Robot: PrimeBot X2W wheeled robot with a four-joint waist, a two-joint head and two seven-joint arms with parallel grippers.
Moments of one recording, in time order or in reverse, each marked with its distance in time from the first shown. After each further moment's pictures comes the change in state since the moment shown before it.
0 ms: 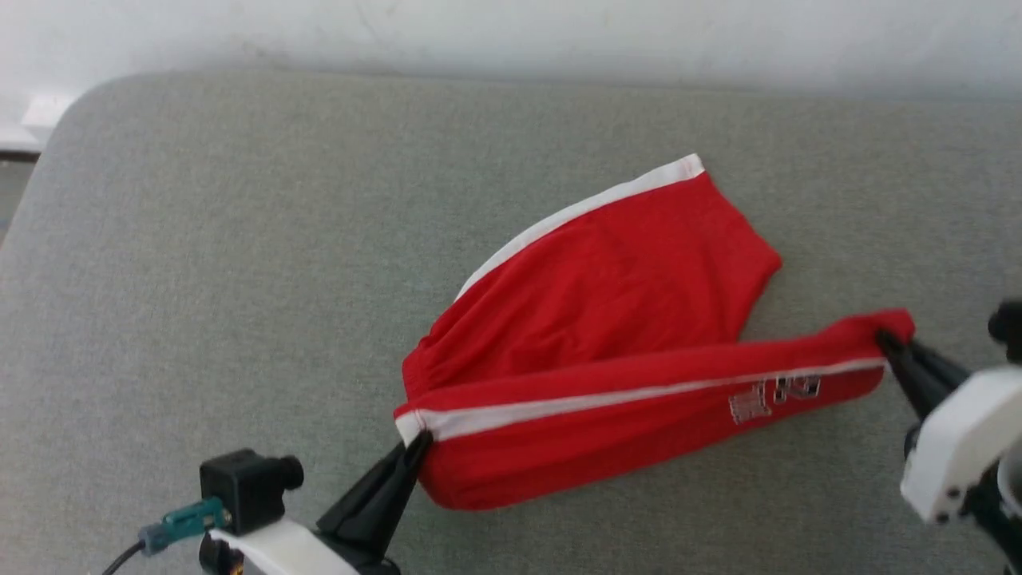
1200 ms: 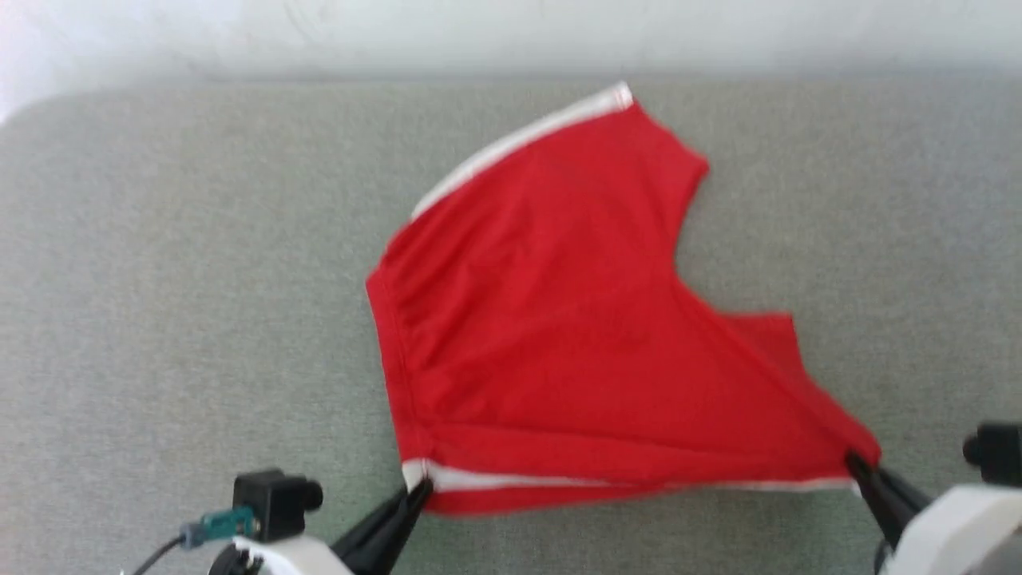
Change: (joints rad) left arm -0.060 -0.022 -0.046 0.196 0.007 -0.093 0.041; right arm 0.164 0.106 -0.025 0.106 0.071 0.000 -0.140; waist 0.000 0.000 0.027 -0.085
